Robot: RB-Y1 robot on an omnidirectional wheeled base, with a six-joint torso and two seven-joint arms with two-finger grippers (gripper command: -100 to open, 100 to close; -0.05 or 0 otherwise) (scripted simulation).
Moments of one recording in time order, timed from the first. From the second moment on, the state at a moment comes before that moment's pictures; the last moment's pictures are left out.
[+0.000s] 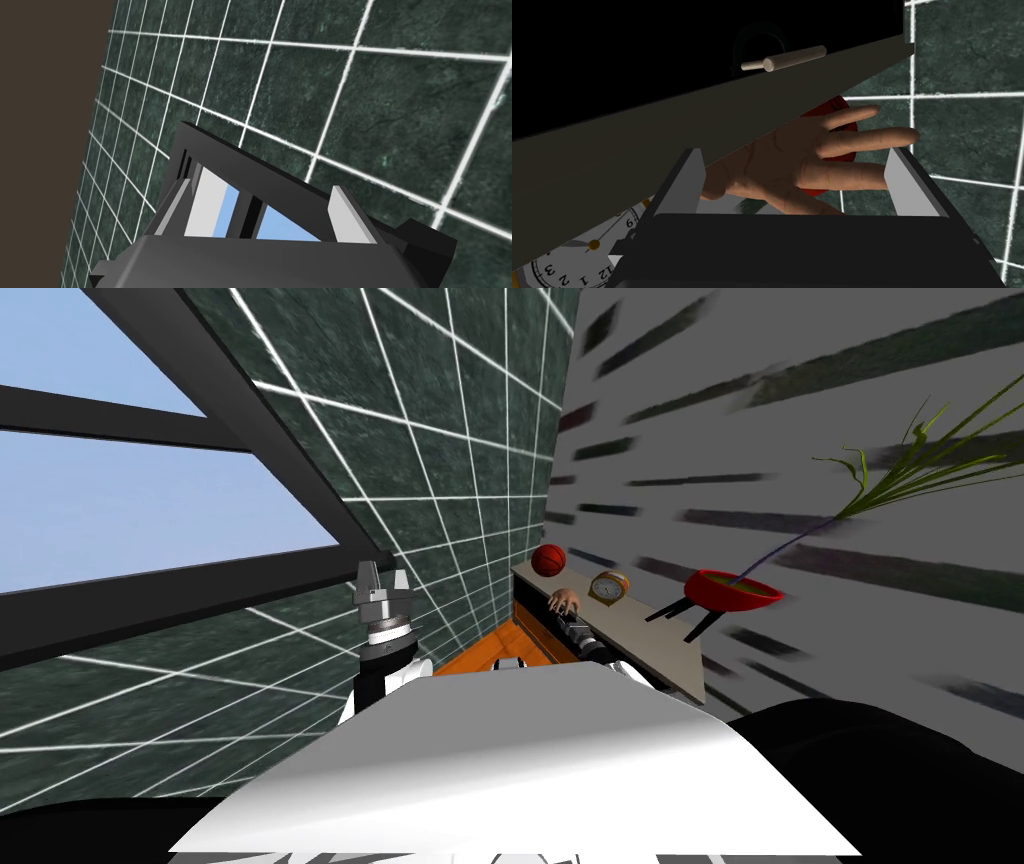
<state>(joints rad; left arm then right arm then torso) 0.51 -0.04 0.02 -2.34 -0.02 -0.52 -0.01 0.54 -0.43 0.11 -1.89 0.81 0.02 0.24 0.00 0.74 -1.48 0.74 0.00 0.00</state>
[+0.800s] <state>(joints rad) 0.51 -0.04 0.02 -2.34 -0.02 -0.52 -0.01 0.55 -0.54 0.15 -1.80 1.03 0.14 0.34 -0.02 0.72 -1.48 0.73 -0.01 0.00</state>
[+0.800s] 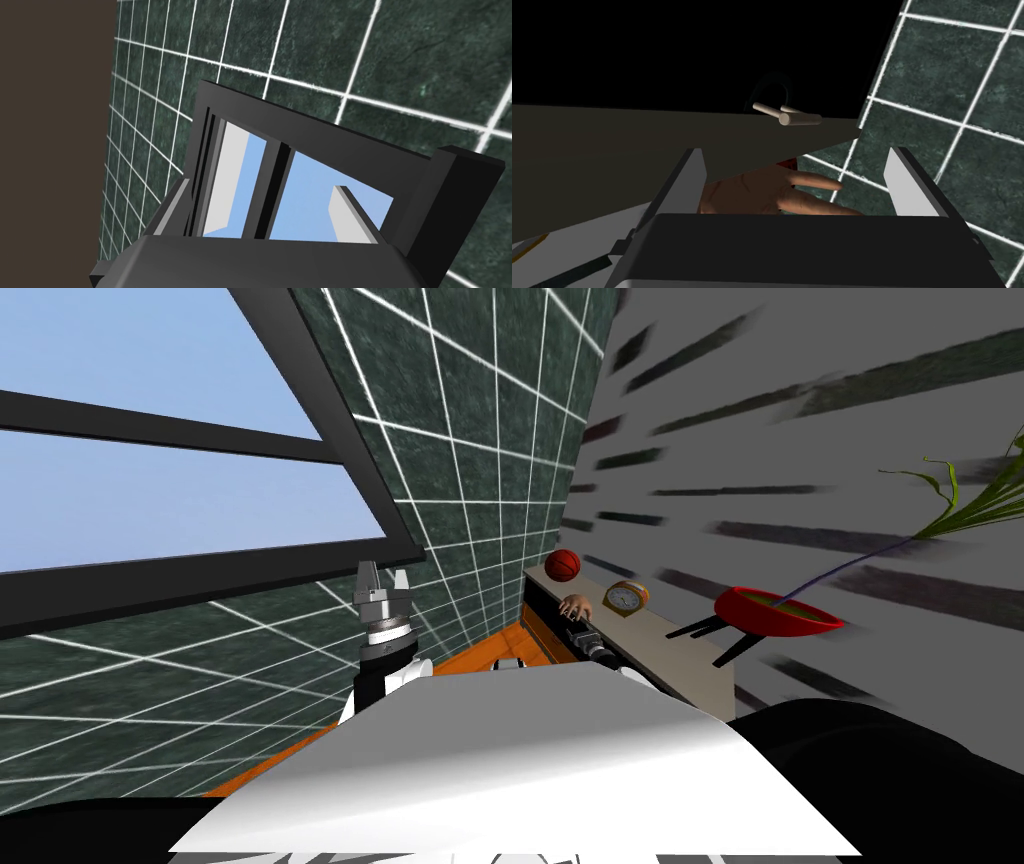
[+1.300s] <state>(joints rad) 0.51 -0.04 0.02 -2.34 -0.02 -0.52 -0.01 0.55 -0.64 0.19 -1.72 1.13 0.23 0.41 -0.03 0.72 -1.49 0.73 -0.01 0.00</state>
